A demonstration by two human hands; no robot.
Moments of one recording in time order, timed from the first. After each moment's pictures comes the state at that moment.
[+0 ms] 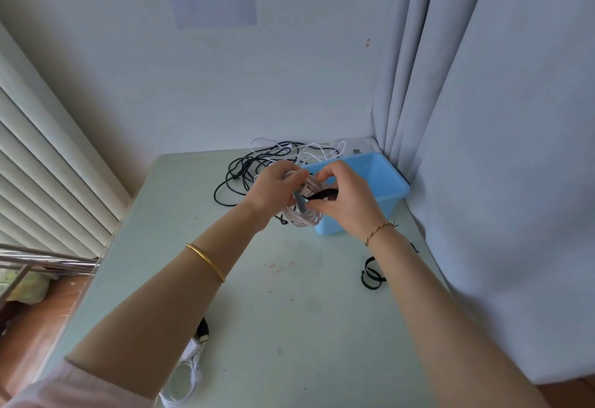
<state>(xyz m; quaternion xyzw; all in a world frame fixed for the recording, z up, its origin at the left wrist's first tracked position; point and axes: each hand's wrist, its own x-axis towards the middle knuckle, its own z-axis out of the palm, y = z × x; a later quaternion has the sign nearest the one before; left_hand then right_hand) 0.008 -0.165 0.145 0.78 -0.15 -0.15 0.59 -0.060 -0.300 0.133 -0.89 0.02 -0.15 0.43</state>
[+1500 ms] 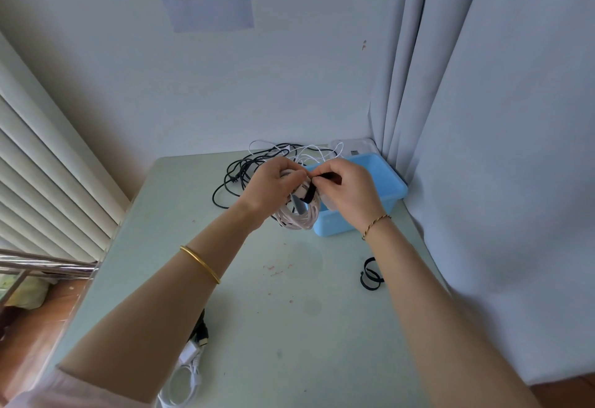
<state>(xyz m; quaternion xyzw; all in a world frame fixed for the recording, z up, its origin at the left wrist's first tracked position) 0.004 -0.163 0.157 0.79 -0.19 -0.11 0.57 -0.055 -0.300 0.146 -0.83 0.04 -0.21 0.51</state>
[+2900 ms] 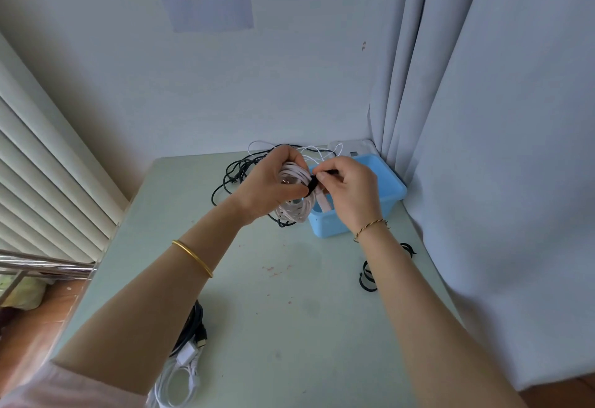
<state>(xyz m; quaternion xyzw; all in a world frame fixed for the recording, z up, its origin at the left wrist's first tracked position) 0.004 -0.152 0.169 0.77 -0.29 -0.14 0.56 -0.057 -0.292 0.149 -0.81 0.08 -0.27 0.52</state>
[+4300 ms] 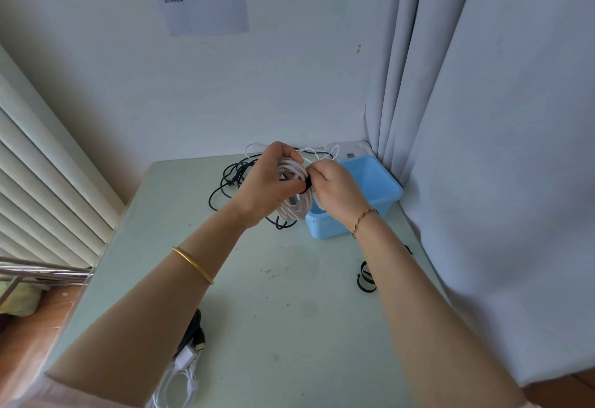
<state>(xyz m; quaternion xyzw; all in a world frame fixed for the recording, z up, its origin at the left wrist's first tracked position) -0.001 -0.159 0.170 0.74 -0.27 -0.10 0.61 -0.042 -0.290 0.156 -0.87 0.04 -0.14 0.47</state>
